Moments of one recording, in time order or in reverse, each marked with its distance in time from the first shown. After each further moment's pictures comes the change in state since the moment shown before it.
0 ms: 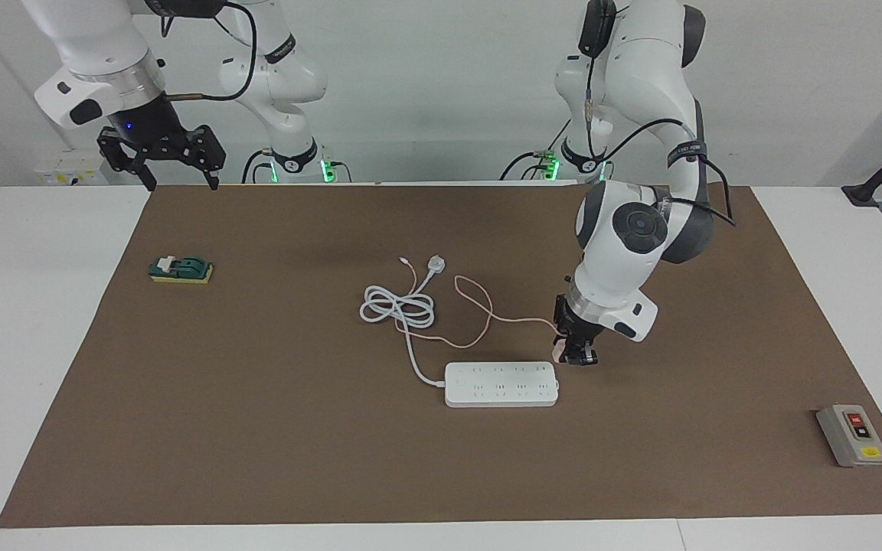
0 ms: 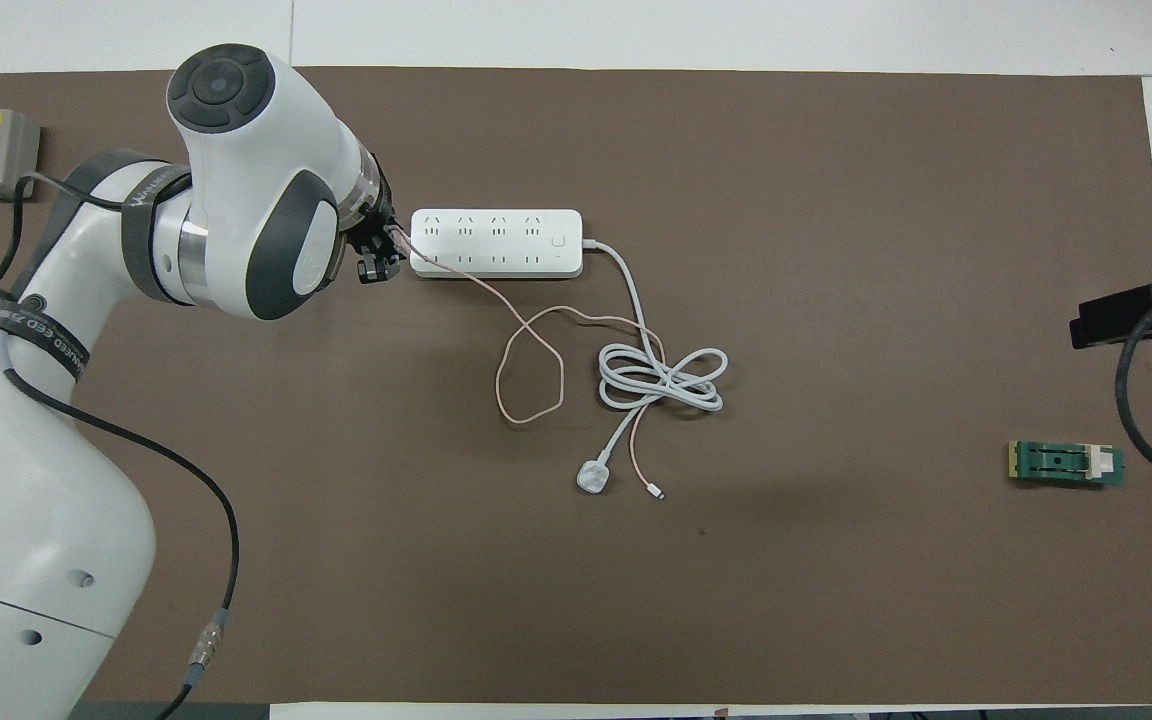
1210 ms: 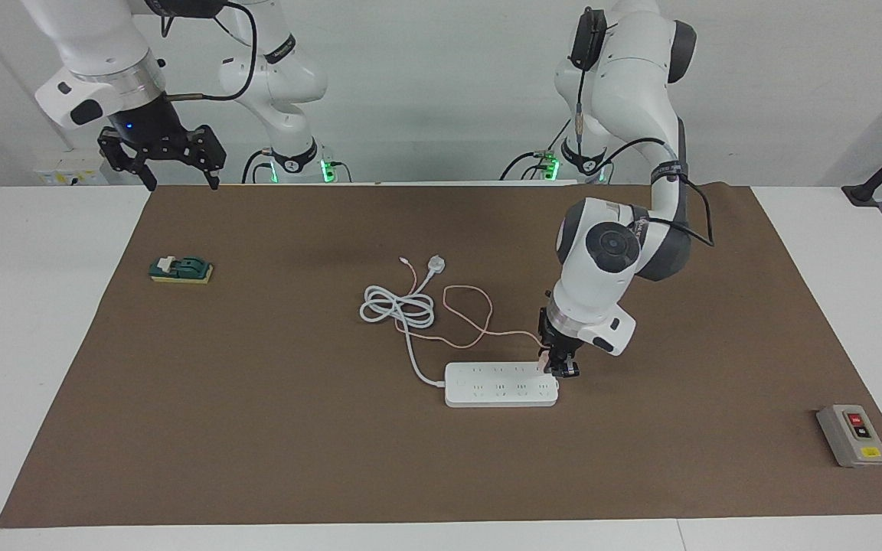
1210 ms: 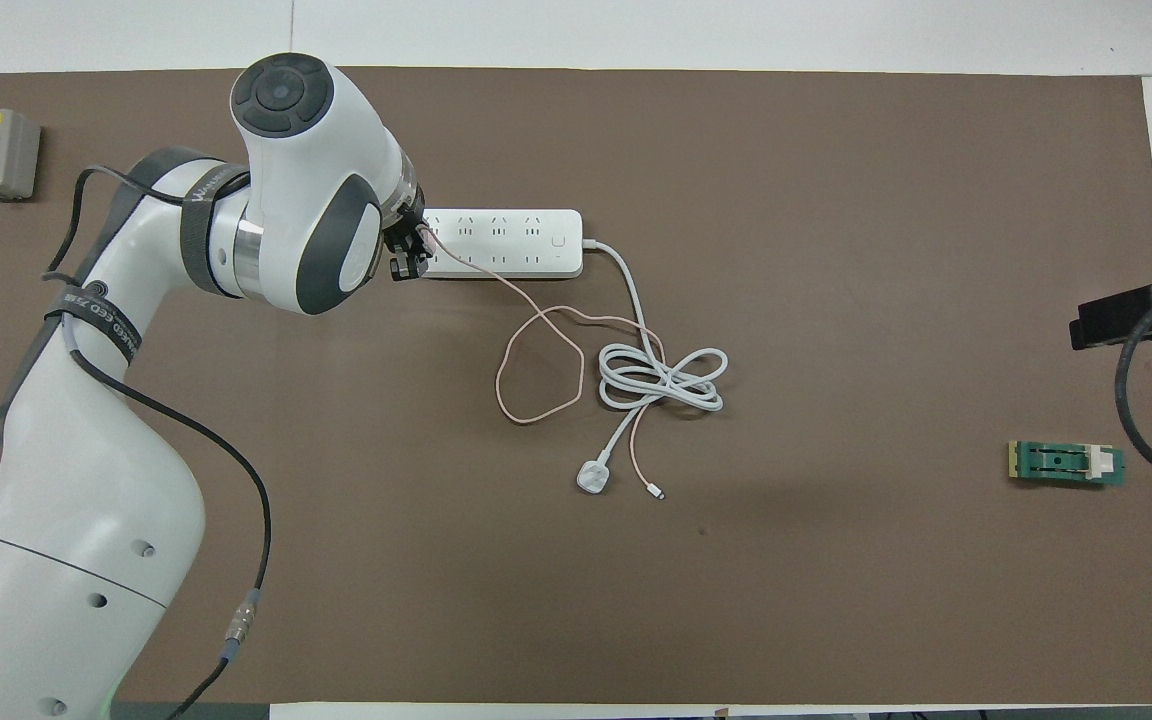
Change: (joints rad) left arm -0.031 0.074 0.001 0.057 0.012 0.019 -0.038; right arm 0.000 0.000 0.000 0.000 0.003 -0.002 0.000
